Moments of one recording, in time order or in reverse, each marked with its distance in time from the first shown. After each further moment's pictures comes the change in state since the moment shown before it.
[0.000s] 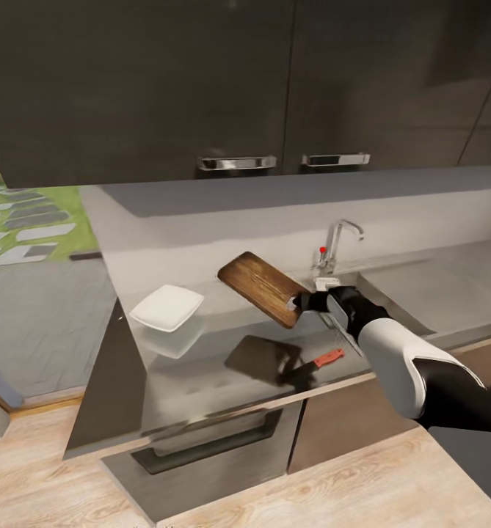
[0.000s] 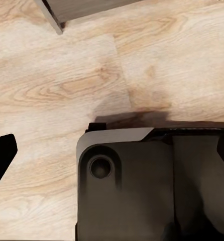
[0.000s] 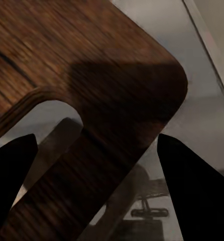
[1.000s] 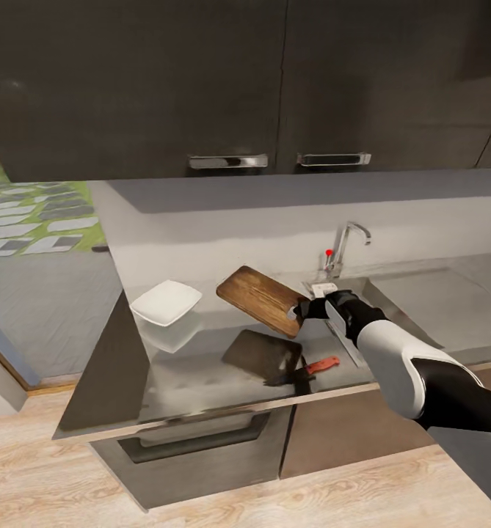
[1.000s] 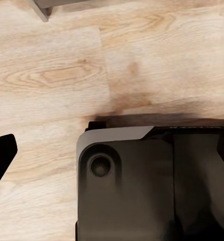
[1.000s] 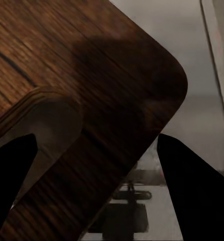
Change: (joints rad) left arm 0.000 0.000 0.000 0.000 0.000 0.000 0.000; right arm 0.000 0.003 0.007 0.044 0.106 0.011 0.011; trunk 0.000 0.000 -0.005
